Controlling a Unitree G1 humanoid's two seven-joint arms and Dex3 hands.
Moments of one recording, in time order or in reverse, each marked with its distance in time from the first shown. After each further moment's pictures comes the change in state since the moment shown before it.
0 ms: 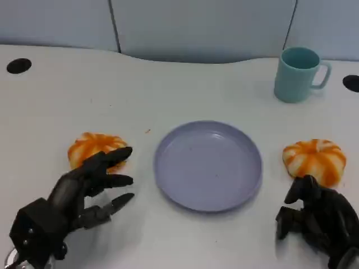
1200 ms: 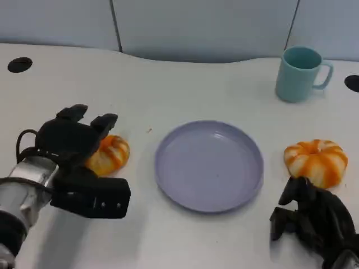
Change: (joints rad) left arm -0.468 0.258 -0.590 0.207 0.981 0.470 0.536; right arm 0.013 0.023 0.015 -0.008 -0.003 -0.027 0.010
